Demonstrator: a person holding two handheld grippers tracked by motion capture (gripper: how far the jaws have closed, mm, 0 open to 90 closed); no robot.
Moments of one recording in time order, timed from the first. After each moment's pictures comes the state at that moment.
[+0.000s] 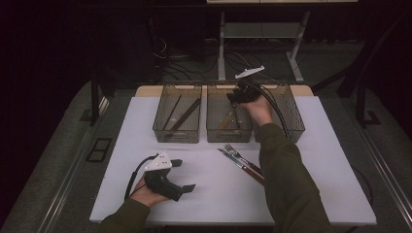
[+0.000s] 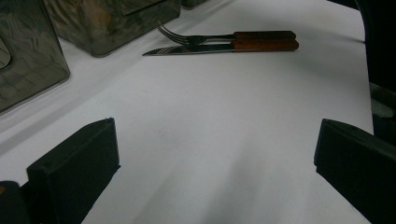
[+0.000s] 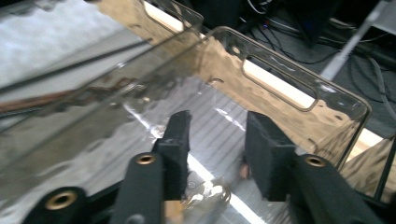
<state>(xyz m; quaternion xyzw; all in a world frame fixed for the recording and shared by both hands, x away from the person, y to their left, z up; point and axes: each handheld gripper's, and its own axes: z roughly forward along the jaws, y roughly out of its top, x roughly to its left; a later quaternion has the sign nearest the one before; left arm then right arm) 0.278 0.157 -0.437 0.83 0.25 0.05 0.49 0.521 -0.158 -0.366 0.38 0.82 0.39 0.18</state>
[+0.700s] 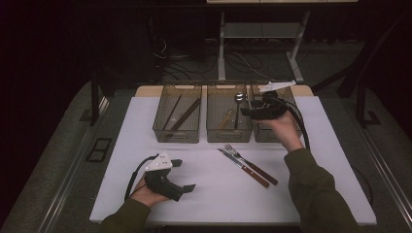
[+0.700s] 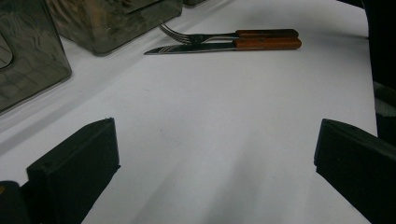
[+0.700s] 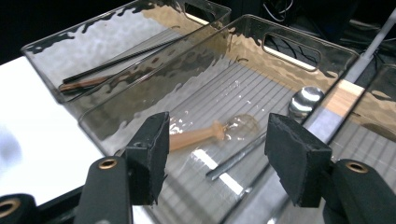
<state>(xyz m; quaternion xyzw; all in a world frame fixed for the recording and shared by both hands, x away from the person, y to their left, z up) 0.277 0.157 -0.437 0.83 0.26 0.06 0.49 0.436 -0.214 -0.353 0.38 0.80 0.45 0.14</state>
